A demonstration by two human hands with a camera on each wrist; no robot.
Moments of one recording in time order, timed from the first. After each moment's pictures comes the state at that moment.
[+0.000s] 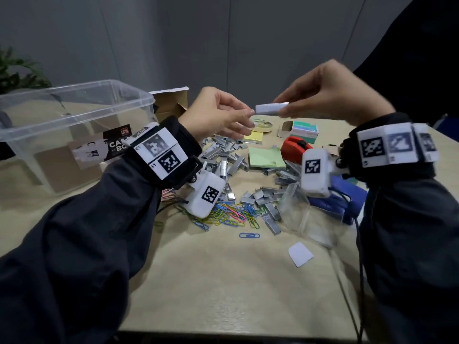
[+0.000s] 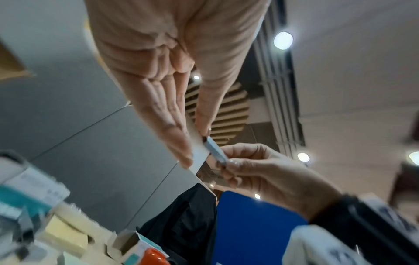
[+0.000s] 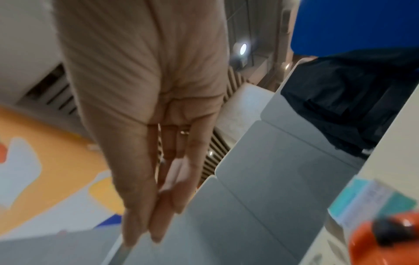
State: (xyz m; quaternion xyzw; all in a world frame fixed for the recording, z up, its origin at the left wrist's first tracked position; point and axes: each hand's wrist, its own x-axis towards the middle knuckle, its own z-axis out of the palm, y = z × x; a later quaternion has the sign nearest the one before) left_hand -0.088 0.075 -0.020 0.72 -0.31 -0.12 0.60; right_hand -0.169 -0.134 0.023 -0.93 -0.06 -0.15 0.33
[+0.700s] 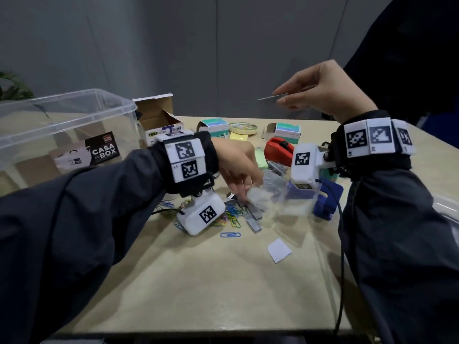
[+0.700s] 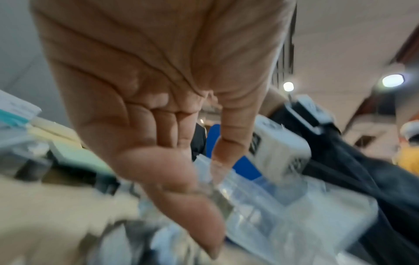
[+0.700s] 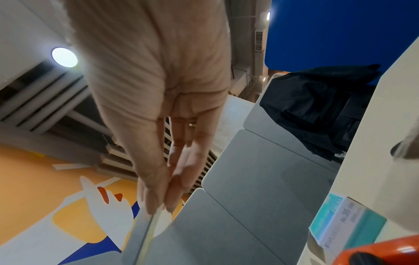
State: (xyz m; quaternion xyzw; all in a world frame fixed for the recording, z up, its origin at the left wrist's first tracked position) left_hand -0.117 0.015 -0.043 0.84 -0.35 -0.36 0.23; right_hand -0.167 -0.175 0.018 -0.90 -0.01 -0.23 0.38
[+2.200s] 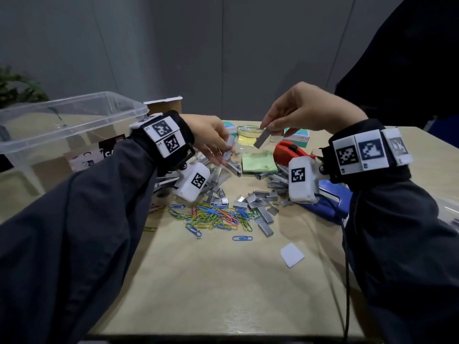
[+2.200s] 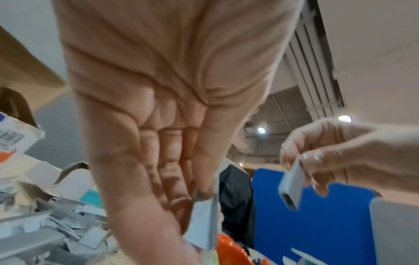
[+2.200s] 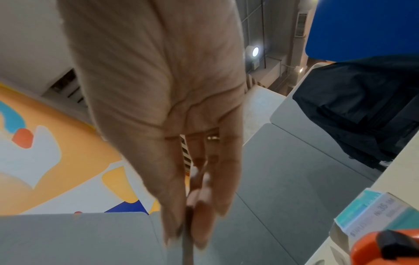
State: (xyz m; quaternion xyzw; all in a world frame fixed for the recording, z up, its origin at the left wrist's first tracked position) left_hand -0.041 0.061 -0.027 0.84 -0.31 -0.31 0.32; right_hand -0.166 -0.129 0.020 -0.95 -0.01 -0.06 0.30
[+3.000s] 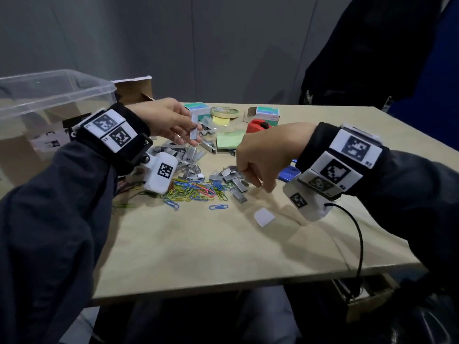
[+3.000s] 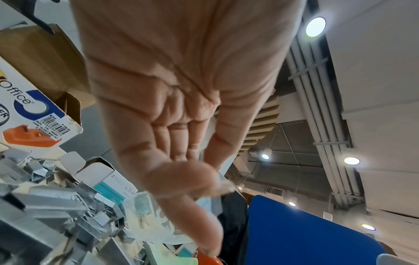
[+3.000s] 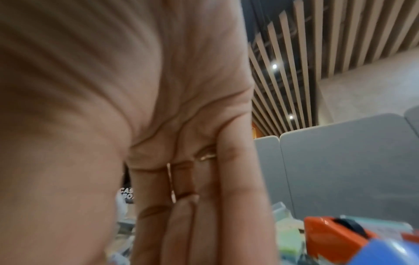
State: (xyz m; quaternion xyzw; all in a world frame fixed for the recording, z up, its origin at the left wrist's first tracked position) left_hand -0.062 0.088 -0.041 0.79 -0.29 -0.28 0.46; right_hand -0.208 -0.081 -0.032 -0.96 -0.12 0.24 -0.11
